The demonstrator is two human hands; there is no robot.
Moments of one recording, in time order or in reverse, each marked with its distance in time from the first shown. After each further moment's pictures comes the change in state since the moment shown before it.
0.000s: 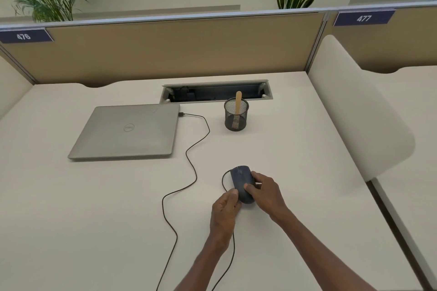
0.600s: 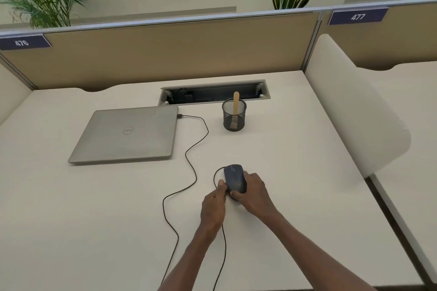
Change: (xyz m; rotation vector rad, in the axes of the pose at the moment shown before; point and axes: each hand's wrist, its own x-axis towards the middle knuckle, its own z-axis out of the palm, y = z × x) left_hand 0.025 0.008 -0.027 0.348 0.066 -0.103; right_hand 0.014 0.009 0.031 -0.267 -0.030 -0.149
